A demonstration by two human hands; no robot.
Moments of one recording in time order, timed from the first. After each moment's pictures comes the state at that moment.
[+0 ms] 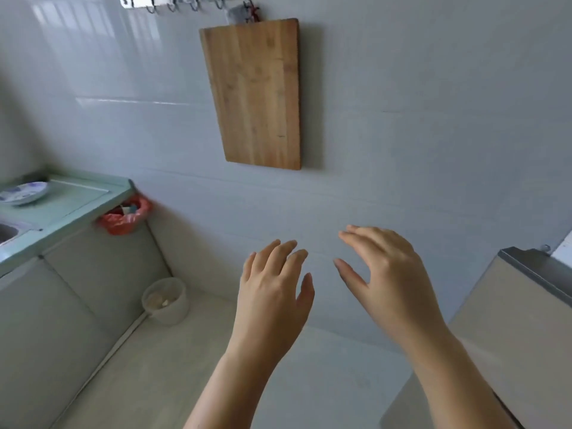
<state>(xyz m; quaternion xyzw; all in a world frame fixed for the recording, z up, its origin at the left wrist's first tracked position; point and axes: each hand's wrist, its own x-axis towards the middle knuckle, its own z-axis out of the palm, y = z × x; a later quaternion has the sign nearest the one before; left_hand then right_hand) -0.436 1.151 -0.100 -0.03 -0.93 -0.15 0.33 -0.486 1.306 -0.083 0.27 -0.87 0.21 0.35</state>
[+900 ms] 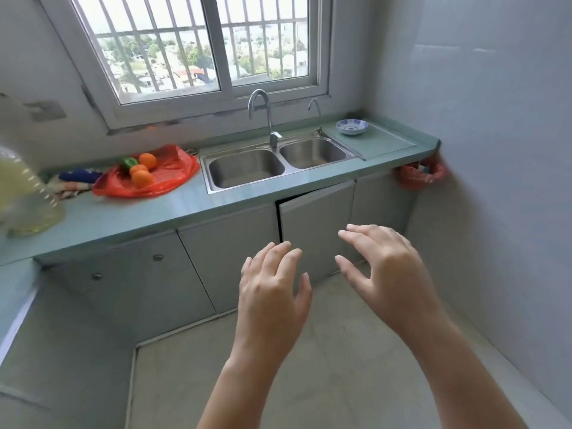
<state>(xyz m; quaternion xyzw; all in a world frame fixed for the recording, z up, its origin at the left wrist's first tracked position) -0.035 0.747 -0.151 0.39 -0.83 -0.04 0.39 -0.190 0.806 -0.126 0.61 -0.70 0.34 0.16</state>
